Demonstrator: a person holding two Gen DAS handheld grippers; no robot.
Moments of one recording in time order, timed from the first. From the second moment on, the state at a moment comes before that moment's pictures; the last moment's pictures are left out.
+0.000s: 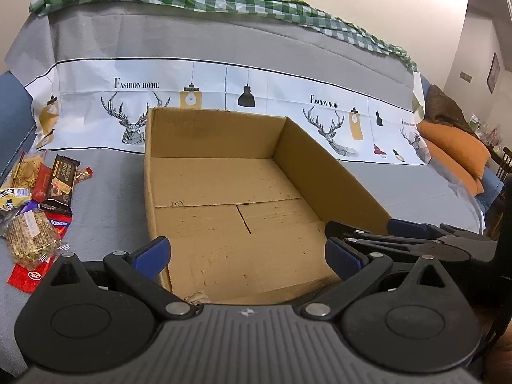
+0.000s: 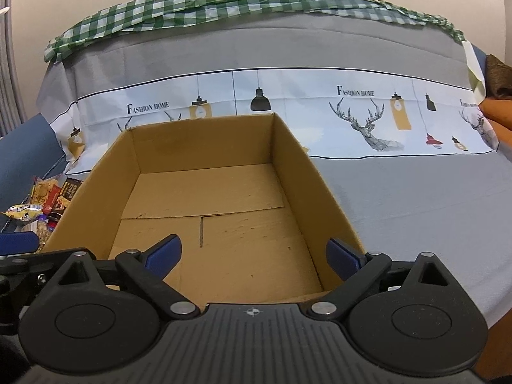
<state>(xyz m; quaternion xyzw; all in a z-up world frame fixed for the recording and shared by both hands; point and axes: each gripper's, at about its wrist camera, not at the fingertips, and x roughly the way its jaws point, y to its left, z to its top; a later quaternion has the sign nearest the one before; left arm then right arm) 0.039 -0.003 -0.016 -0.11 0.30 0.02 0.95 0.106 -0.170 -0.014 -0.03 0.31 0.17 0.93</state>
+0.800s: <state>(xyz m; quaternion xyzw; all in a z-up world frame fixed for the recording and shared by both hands) 0.033 -0.011 -0.013 -0.11 0.27 -0.04 0.96 0.098 -0.170 -0.014 -0.03 0.28 0.19 0.94</state>
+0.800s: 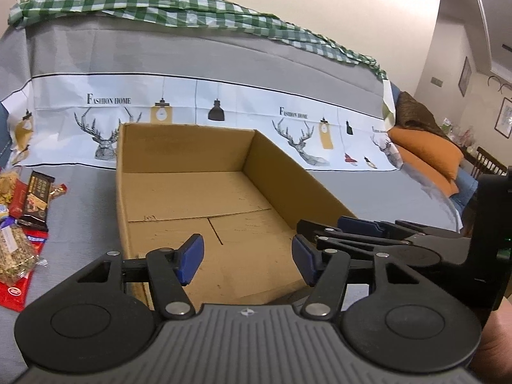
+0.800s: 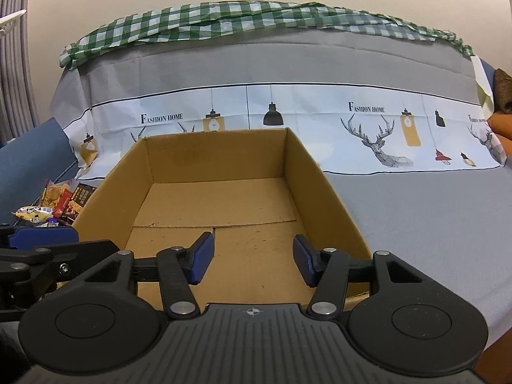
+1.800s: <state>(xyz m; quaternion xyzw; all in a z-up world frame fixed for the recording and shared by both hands) 0.029 0.115 0.002 -0.07 0.24 -0.17 0.95 0.075 -0.110 0.006 0.02 0.27 0.21 0.94</state>
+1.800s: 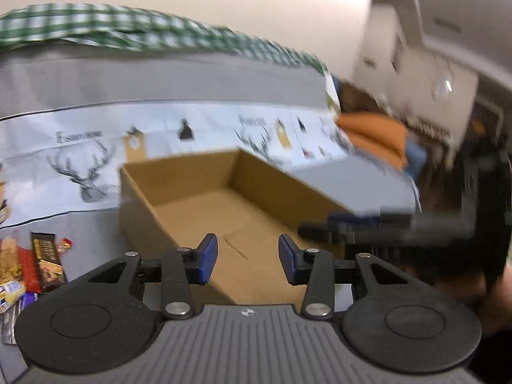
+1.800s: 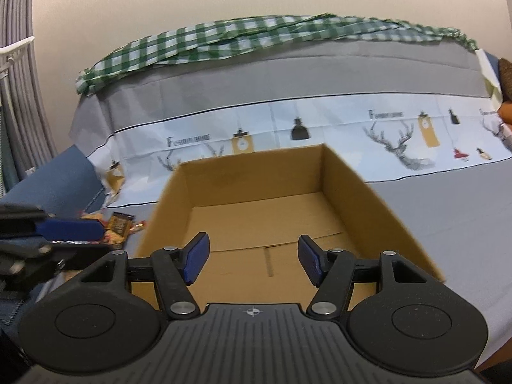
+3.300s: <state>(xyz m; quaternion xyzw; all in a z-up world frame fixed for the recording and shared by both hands) 0.028 0.306 -0.033 -0.29 0.35 0.14 0.88 0.057 0.150 -0.098 -0.06 0.40 0.38 0.83</state>
